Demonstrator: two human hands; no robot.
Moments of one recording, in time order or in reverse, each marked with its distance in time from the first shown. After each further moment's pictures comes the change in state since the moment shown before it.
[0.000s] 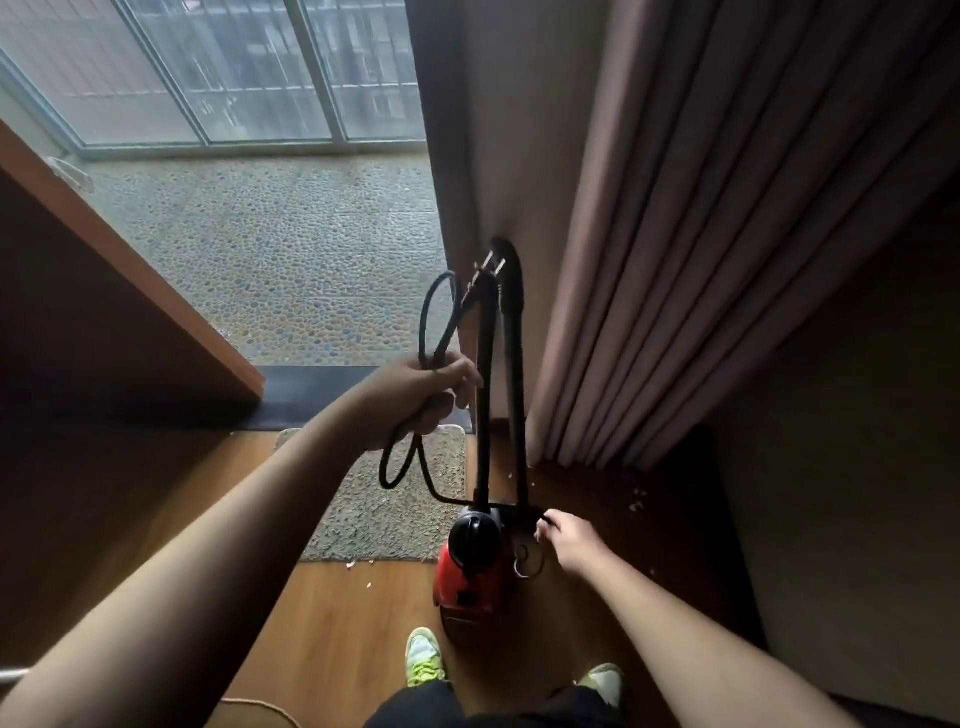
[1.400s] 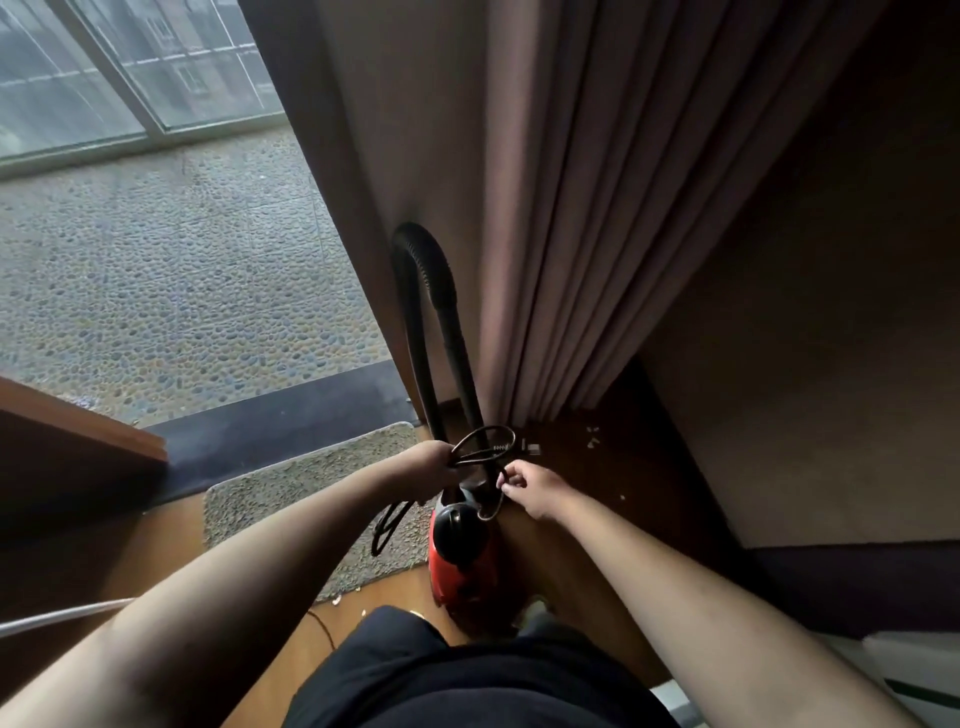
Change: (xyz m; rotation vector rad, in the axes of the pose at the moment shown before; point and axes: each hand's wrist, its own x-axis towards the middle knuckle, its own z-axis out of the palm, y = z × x) left_hand 0.100 -0.116 -0.016 1.029 -0.398 -0.215; right_hand 0.031 -0.056 -0.005 0.228 0.071 0.066
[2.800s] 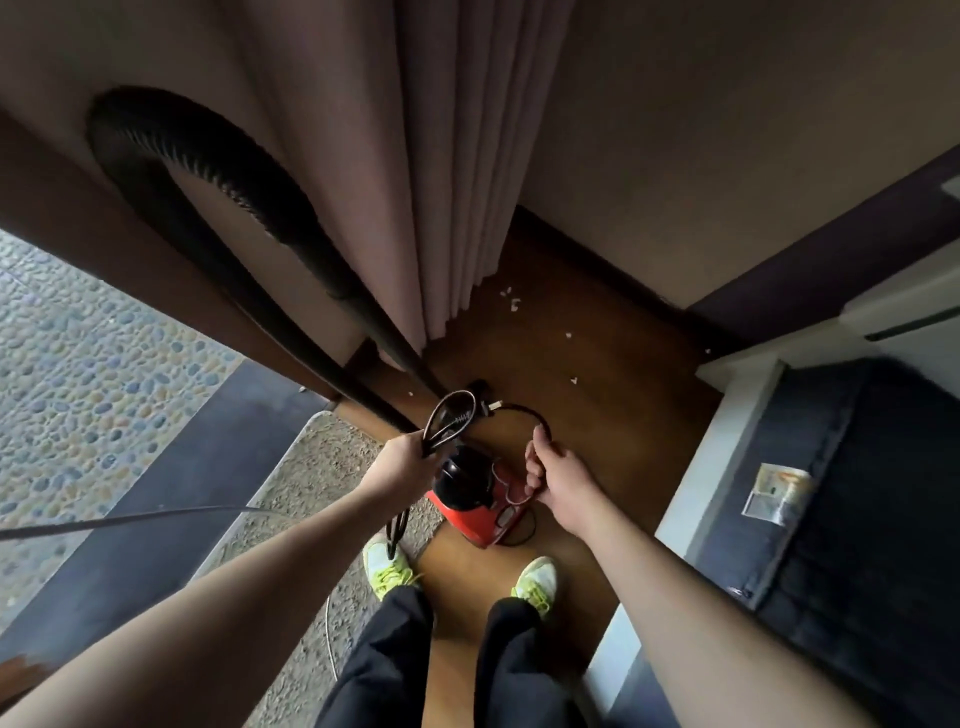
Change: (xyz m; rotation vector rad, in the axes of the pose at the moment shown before) left_hand 0.143 -0.132 0.035 0.113 -0.126 0.105; right_hand 0.067 0.035 0.152 1.517 0.638 0.564
